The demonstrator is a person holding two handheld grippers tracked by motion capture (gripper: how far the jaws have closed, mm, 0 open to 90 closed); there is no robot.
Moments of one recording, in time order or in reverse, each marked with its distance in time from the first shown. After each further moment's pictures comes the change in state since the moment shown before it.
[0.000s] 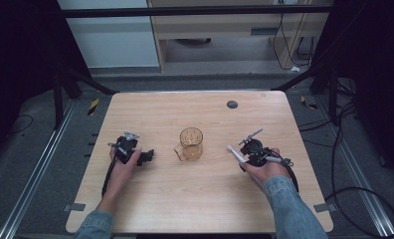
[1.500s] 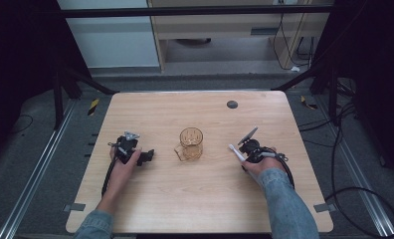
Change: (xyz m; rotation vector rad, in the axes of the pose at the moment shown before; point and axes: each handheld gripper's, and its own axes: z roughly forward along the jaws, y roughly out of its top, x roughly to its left) left arm 0.000 0.000 0.001 -0.002 -0.005 0.004; right arm -0.018 0.006 0.043 0.172 0.015 0.059
